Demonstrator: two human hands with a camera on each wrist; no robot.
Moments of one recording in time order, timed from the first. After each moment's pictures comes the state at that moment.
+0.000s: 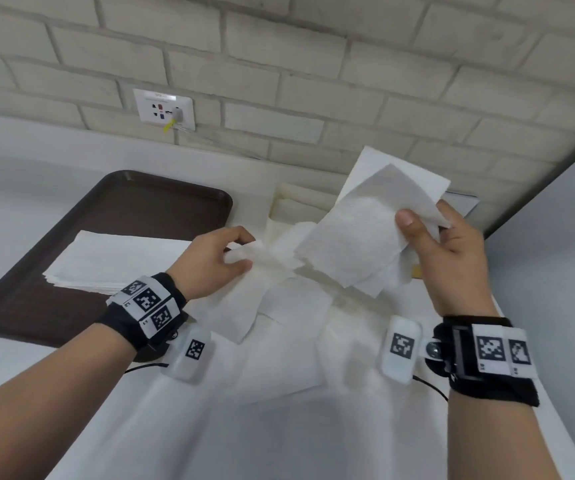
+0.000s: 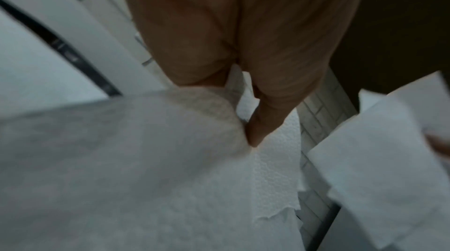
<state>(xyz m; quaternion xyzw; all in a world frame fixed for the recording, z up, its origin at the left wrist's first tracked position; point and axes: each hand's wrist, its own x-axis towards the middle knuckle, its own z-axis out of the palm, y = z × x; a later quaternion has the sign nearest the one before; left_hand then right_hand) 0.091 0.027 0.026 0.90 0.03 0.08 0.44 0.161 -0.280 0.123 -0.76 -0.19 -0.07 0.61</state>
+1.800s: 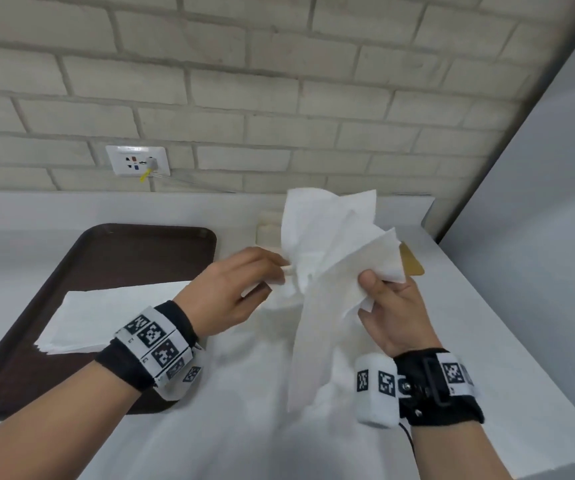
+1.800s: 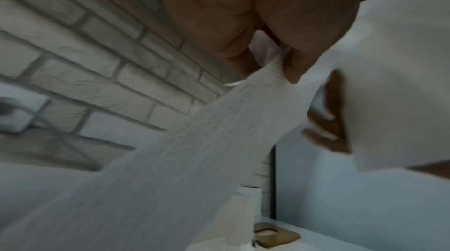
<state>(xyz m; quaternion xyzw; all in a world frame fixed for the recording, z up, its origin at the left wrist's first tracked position) 0.080 0.020 0.066 0.85 -0.34 0.28 0.30 0.103 -0.246 0.074 -0.51 -0.16 0.09 0.84</state>
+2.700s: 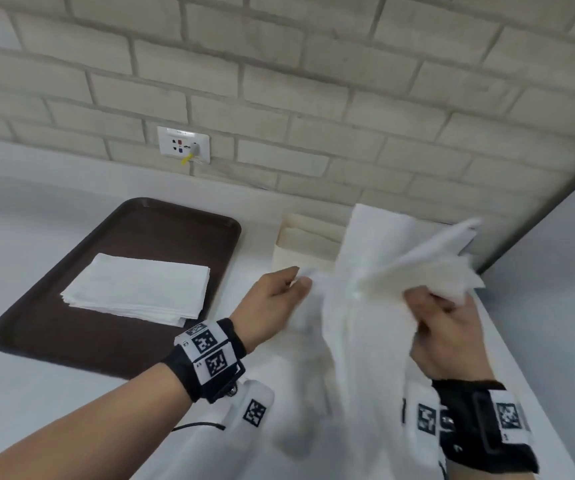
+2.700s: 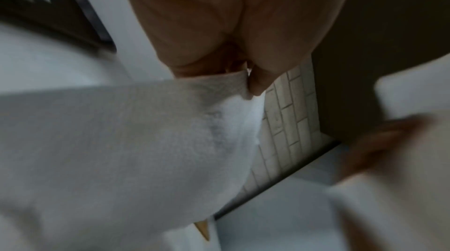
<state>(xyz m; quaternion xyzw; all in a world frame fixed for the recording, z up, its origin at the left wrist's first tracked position) 0.086 -0.052 0.041 0.76 0.02 0.06 0.65 0.129 -0.288 0.094 -0.55 -0.22 0.07 0.80</state>
